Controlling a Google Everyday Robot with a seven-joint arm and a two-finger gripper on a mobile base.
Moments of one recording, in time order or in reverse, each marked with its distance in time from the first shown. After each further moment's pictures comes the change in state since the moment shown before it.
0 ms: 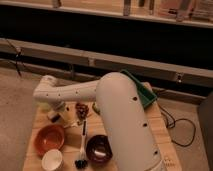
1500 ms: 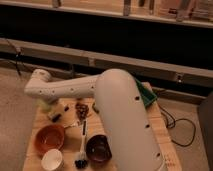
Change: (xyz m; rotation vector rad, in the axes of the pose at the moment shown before) arm -0.011 -0.045 -0.036 0.148 0.004 -0.094
